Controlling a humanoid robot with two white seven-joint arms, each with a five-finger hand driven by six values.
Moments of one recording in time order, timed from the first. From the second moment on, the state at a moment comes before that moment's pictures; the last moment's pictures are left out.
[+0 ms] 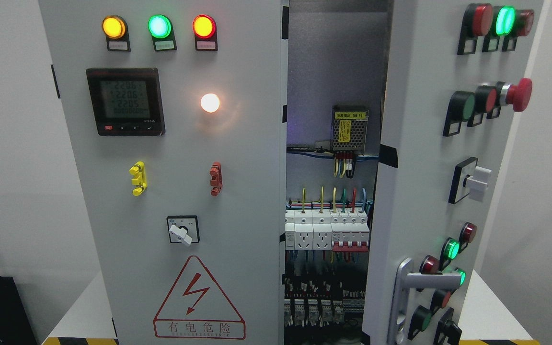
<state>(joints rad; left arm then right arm) 0.14 0.00 -0.09 -0.07 0.00 -0.08 -0.18 0.13 0.12 0.08 -0.09 0.00 -0.01 0.17</state>
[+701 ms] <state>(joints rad) 0.14 0.00 -0.09 -0.07 0.00 -0.08 -0.18 0.13 0.12 0.08 -0.09 0.00 -0.01 0.17</state>
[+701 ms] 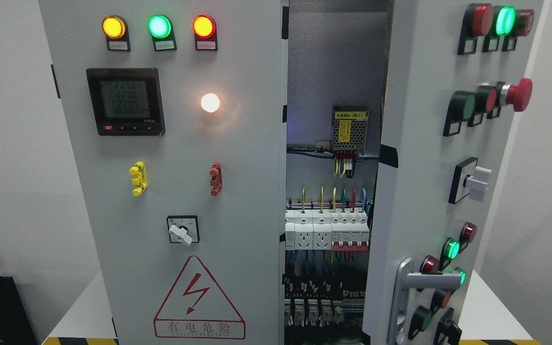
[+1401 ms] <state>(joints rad) 0.13 -0.01 -0.09 -0.07 0.00 -0.08 -0.18 0.13 0.12 0.08 -0.09 0.00 -0.01 0.17</state>
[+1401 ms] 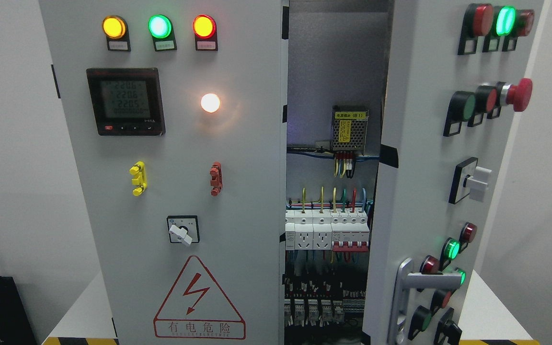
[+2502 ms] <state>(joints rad) 0.61 0.40 0.36 -0.78 0.83 -0.29 -0.55 0.13 0.12 0.08 -0.09 0.00 -0.01 0.17</state>
